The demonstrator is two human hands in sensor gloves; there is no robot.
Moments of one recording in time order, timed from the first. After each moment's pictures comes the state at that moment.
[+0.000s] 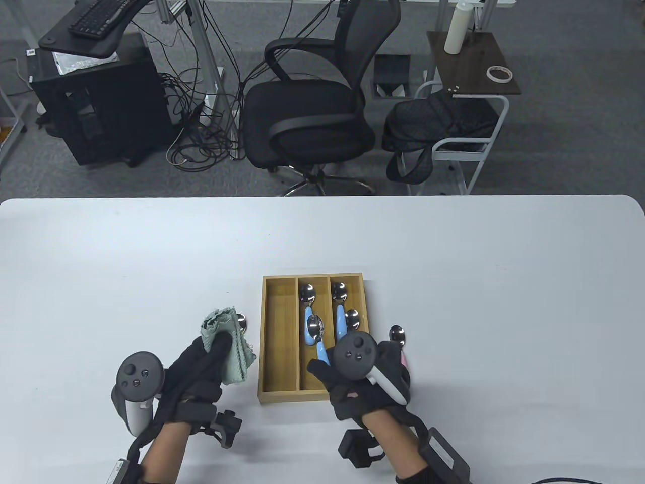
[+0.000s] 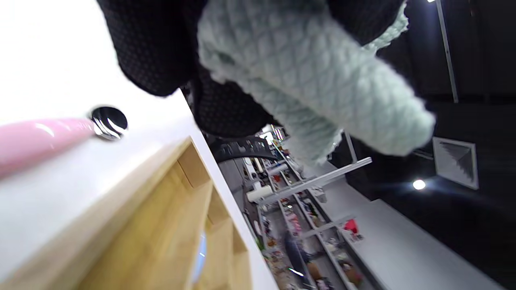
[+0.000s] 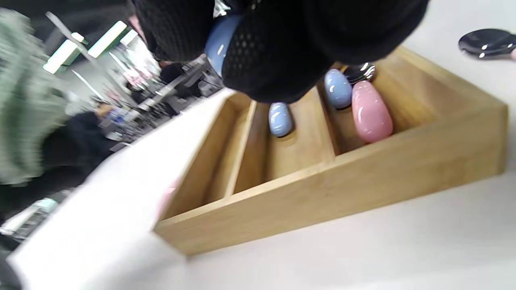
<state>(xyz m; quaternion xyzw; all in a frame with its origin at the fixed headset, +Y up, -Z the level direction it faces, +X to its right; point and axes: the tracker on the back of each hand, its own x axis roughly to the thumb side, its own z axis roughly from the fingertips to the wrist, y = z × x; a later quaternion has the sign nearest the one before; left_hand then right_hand) -0.264 -0.724 -0.264 0.04 -0.02 0.60 0.80 0.038 -0.702 -0.294 0.06 0.16 0.96 0.23</state>
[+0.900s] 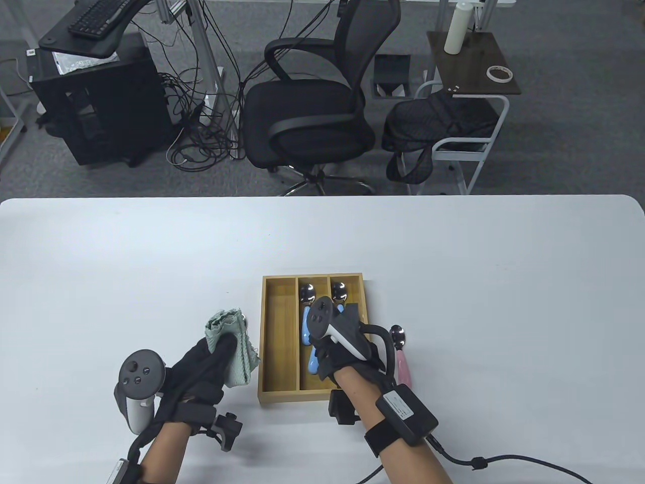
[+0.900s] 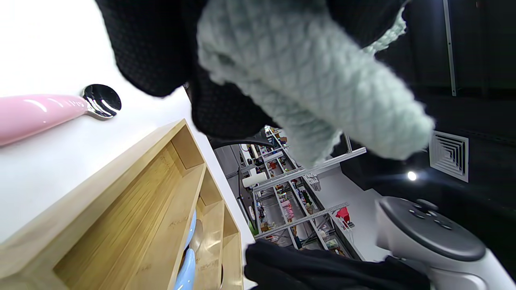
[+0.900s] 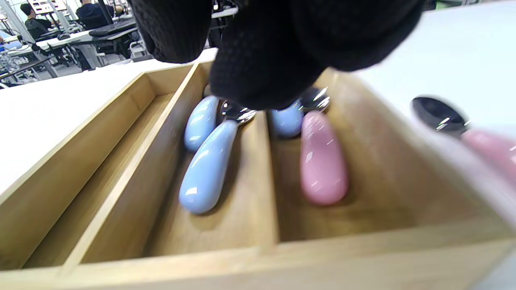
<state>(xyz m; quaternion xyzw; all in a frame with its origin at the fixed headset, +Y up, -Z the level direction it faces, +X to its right) -0.259 -0.721 -0.263 0.03 -0.03 0.59 0.81 0.025 -0.702 -0.341 -0.02 0.15 0.99 0.07</state>
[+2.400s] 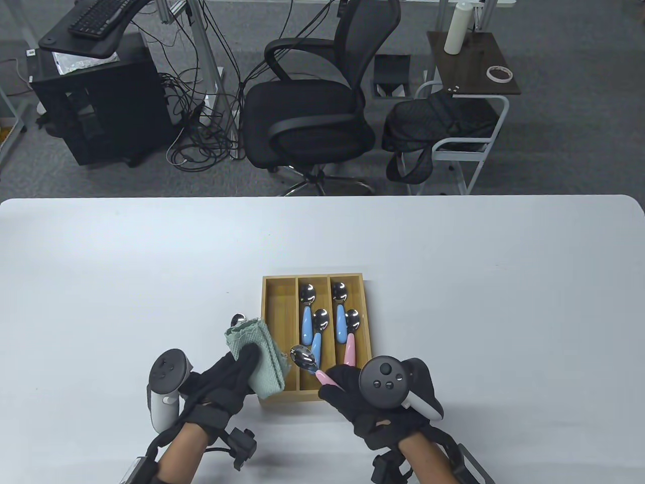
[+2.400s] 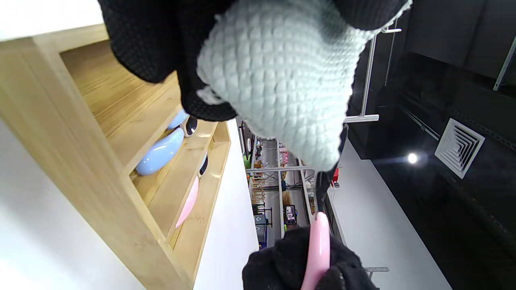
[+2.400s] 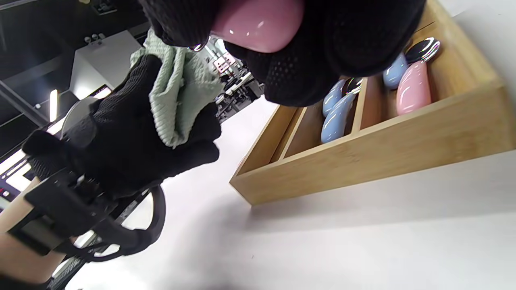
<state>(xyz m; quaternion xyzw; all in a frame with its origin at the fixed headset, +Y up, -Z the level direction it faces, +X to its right) -0.219 -0.743 -0.262 -0.12 -0.07 0.68 0.72 0.071 -0.695 -0.243 0.24 0.15 0.91 0.30</state>
